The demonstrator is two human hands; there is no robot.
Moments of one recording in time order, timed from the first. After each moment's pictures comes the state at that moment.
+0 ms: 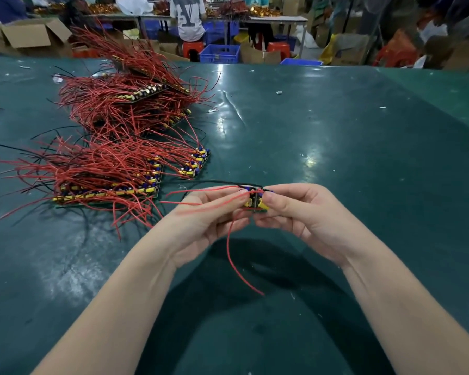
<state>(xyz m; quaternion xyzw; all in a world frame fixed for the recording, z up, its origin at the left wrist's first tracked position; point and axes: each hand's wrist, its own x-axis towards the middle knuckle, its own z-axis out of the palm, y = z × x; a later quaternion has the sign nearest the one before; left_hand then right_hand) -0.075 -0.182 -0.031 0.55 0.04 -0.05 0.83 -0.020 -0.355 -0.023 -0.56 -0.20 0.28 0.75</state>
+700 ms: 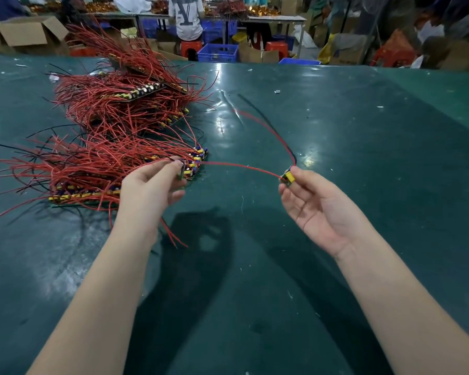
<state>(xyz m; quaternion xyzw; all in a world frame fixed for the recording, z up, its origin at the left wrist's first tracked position) -0.059 -0.136 -0.032 0.62 0.24 0.25 0.71 -0.003 -0.359 -0.027 -0.44 0.03 0.23 0.87</state>
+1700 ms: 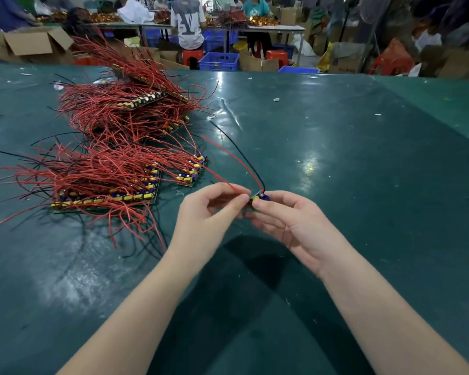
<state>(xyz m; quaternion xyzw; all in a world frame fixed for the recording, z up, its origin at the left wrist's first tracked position) -0.063 -0.197 -0.050 0.74 0.02 0.23 0.64 -0.018 -0.340 -0.039 -0.55 -0.06 0.24 0.80</state>
